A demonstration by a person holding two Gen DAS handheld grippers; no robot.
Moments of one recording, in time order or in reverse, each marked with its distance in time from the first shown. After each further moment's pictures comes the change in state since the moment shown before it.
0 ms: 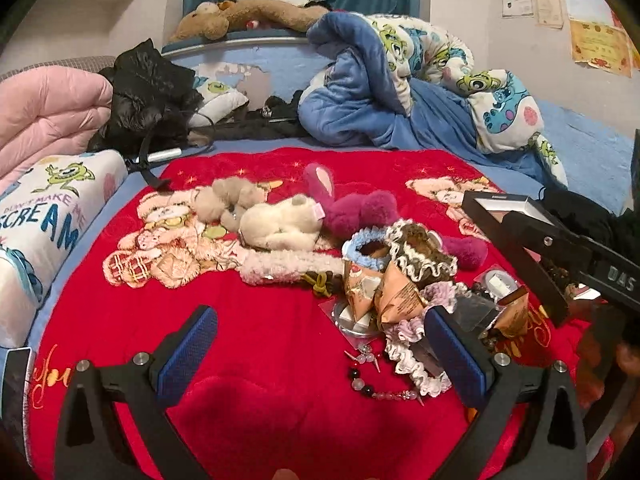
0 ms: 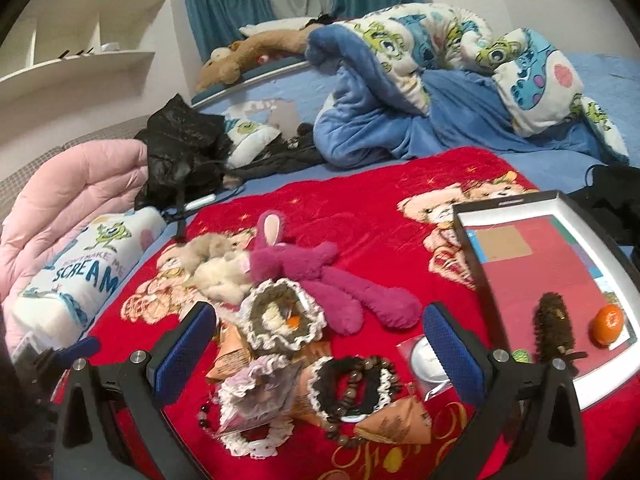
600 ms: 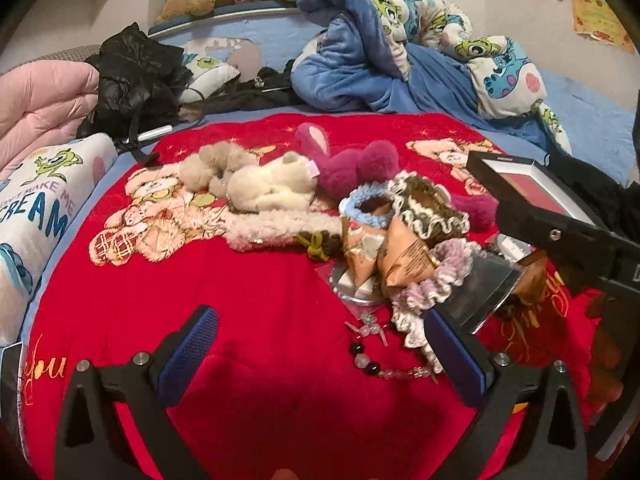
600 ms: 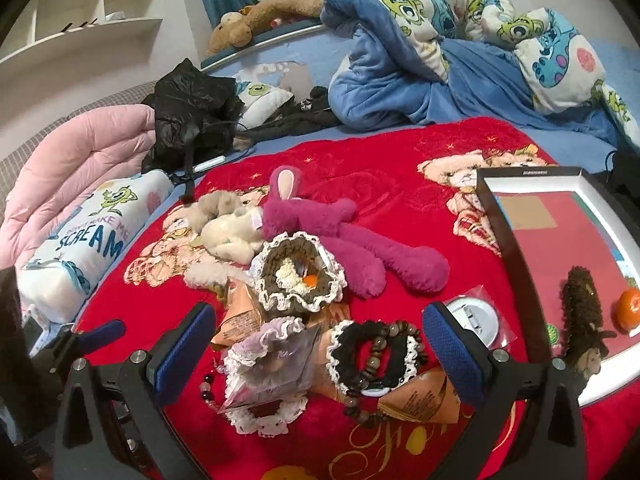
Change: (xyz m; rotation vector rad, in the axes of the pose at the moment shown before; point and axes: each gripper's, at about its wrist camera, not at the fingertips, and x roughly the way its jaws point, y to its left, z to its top) left arm 0.027 -0.007 -0.016 0.043 0.105 0.010; right arm 0.020 0.009 -0.015 -0.021 0.128 0.031
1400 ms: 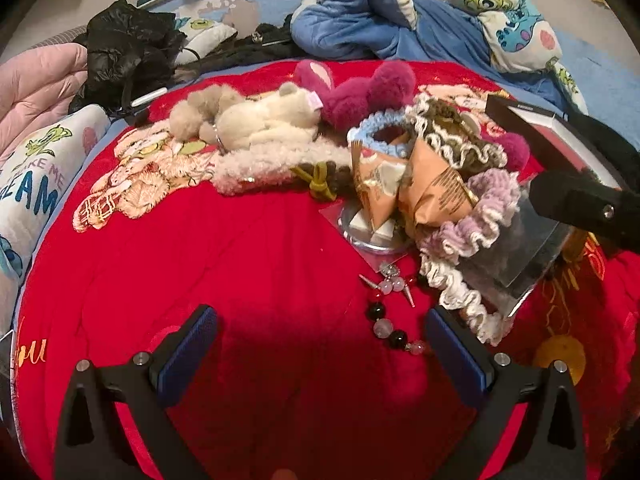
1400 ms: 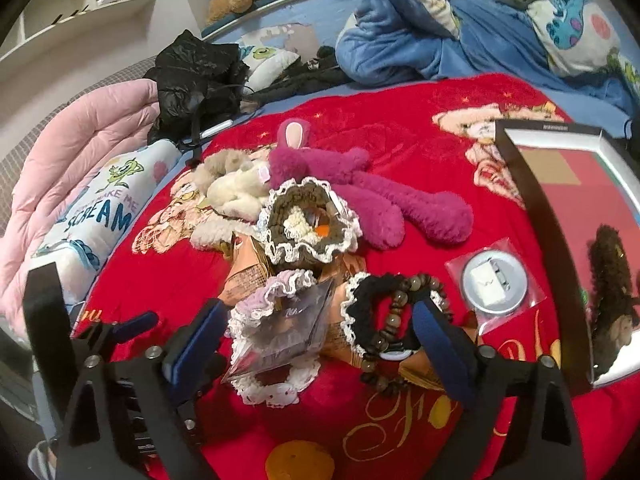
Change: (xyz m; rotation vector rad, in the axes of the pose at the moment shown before) left arm 0.045 -0.004 -0.018 0.030 0.166 0.035; right arm 0.020 -0.003 -0.014 0.036 0.153 0.061
